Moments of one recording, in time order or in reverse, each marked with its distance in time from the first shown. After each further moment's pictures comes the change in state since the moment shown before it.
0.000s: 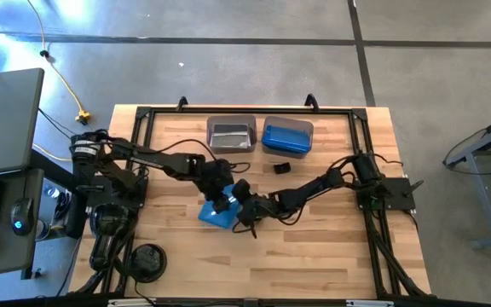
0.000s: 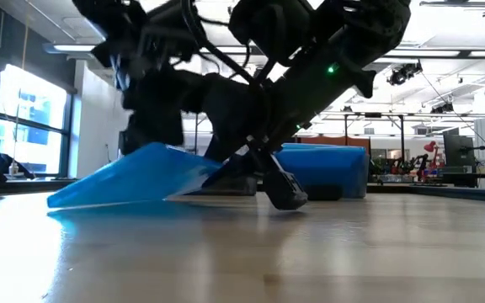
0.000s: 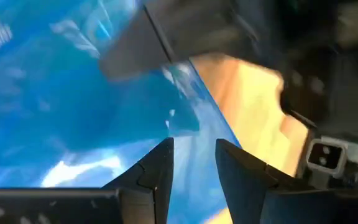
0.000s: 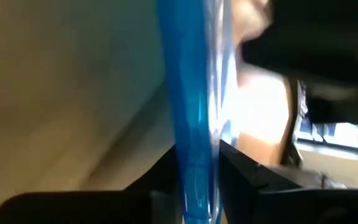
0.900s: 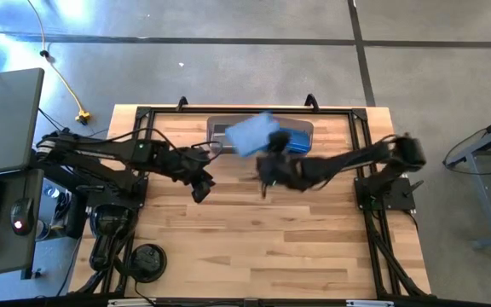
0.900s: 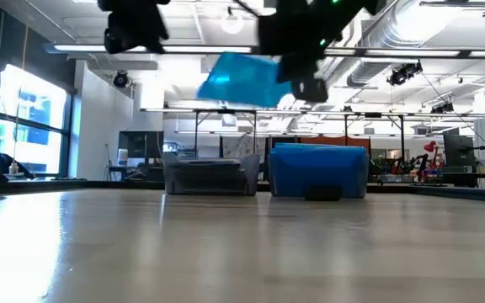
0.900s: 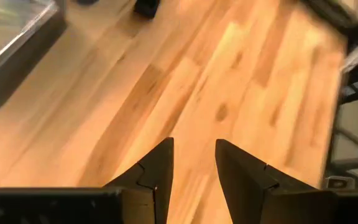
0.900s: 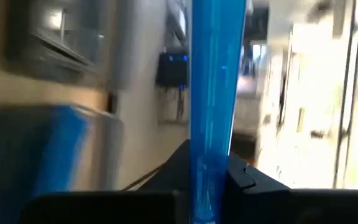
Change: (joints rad) left arm -0.116 -0.410 0.224 -0.487 -0.496 0.063; right arm -0.108 -0.393 -0.001 -0.407 0.693 0.121
